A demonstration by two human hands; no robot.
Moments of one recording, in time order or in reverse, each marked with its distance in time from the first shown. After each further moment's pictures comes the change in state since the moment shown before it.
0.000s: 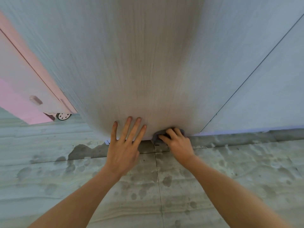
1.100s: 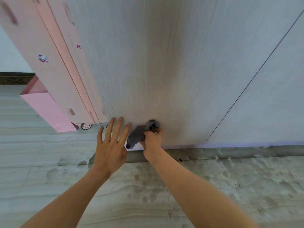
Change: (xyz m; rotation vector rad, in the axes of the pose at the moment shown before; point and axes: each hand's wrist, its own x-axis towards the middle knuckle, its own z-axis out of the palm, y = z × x) left_hand -0.020 -0.065 -0.067 -0.025 -0.022 -0.194; right_hand 0.115 -0.132 -0.076 1.882 0.159 1.558
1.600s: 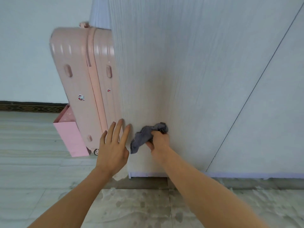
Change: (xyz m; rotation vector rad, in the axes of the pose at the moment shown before) left_hand 0.035 -0.044 -0.090 -0.094 0.080 -0.115; right_hand -0.071 -0.074 0.064 -0.051 -0.119 -0.066
